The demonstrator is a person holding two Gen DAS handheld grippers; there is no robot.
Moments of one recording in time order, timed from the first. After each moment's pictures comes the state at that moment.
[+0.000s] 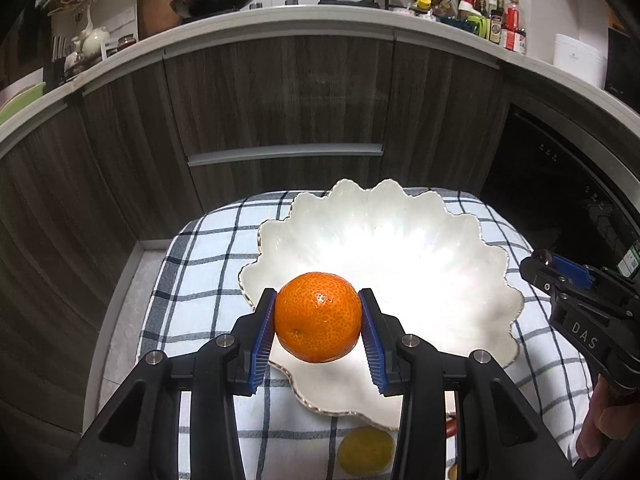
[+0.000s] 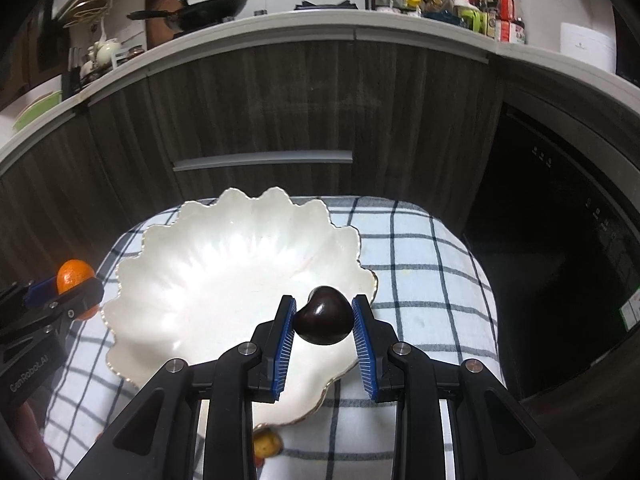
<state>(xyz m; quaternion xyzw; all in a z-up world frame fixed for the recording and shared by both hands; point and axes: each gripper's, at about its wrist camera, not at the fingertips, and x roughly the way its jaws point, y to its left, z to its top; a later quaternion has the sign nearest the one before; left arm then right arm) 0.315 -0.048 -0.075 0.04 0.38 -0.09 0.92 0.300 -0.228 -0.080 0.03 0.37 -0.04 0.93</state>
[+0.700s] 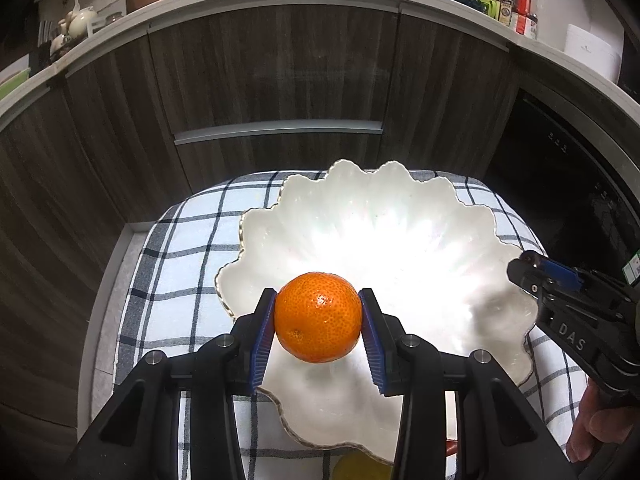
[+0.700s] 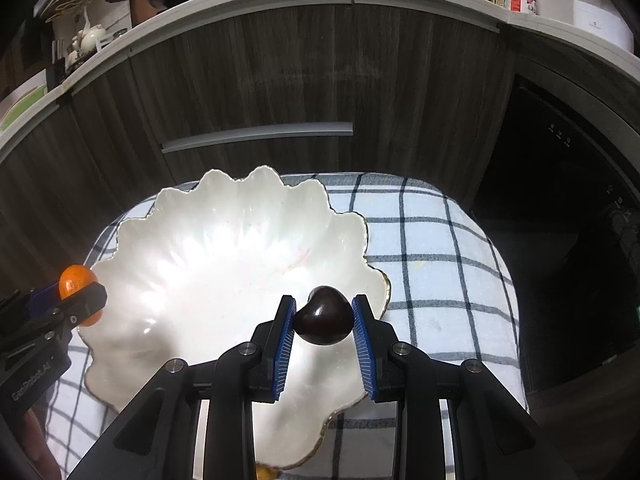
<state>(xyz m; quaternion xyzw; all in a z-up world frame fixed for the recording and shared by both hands) 0.349 -0.056 -0.094 0.03 0.42 -0.10 0.90 0.341 -0.232 -0.103 0.04 0.42 -0.04 0.91</state>
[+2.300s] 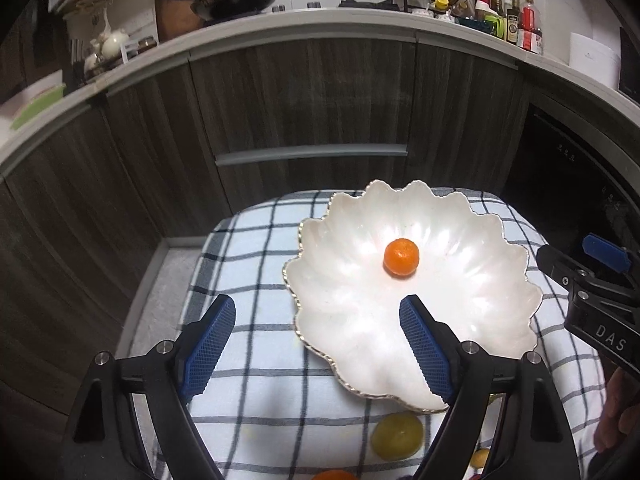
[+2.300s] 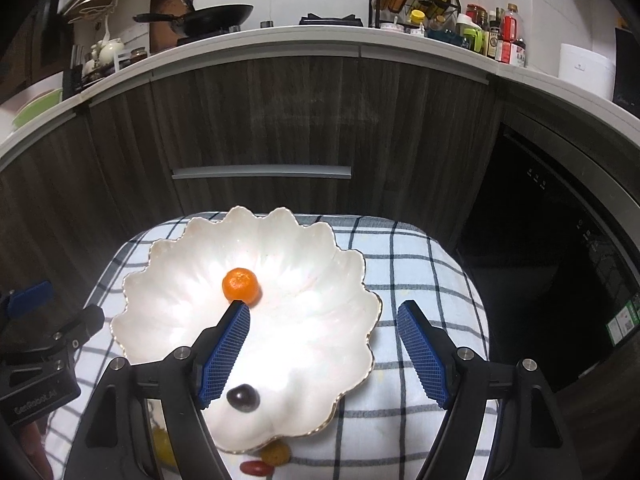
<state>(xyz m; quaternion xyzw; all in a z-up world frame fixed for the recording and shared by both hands) 0.301 -0.022 -0.063 0.05 0.38 -0.05 0.92 0.297 -0.206 -0.058 0.00 0.35 -0.05 0.93</state>
